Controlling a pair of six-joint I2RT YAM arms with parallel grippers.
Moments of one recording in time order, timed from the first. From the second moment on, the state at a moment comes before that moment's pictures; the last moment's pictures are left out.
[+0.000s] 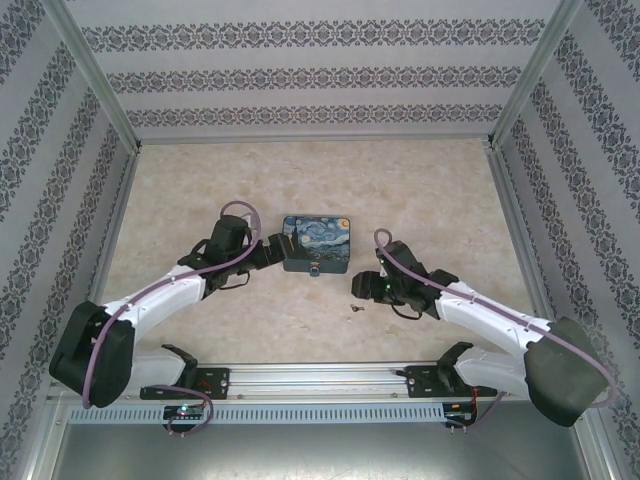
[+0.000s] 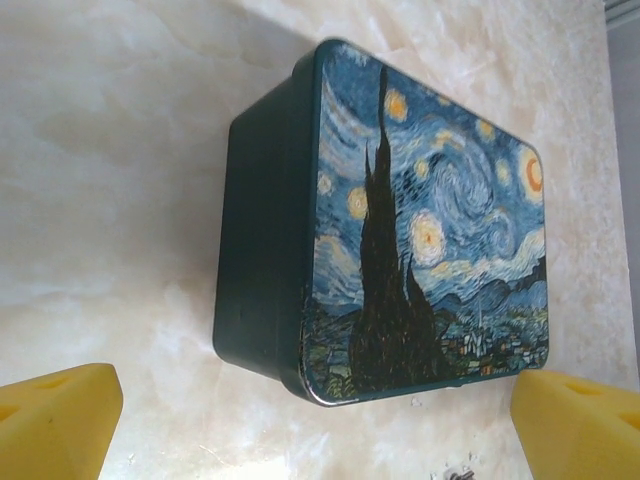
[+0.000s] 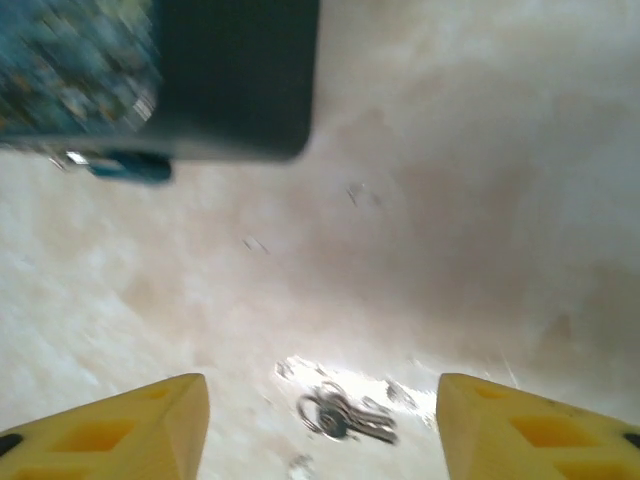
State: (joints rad) left arm -0.43 1.28 0.65 -0.11 0.23 -0.77; right arm 0.64 1.13 0.53 -0.39 -0.15 0.75
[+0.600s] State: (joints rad) left arm -0.46 1.33 0.69 -0.10 0.24 -0.78; right arm 0.84 1.36 0.62 -0.43 -0.03 0.72
